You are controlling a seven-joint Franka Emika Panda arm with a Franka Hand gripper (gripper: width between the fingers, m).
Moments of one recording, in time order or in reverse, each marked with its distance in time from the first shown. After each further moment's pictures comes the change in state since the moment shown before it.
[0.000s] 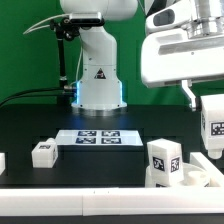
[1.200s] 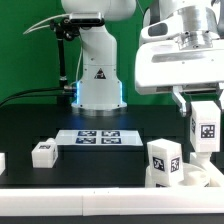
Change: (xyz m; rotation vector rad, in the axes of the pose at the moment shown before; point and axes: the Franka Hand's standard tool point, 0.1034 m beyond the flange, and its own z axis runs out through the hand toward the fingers) arm -0.024 0.013 0.001 -0.011 0.172 -0.117
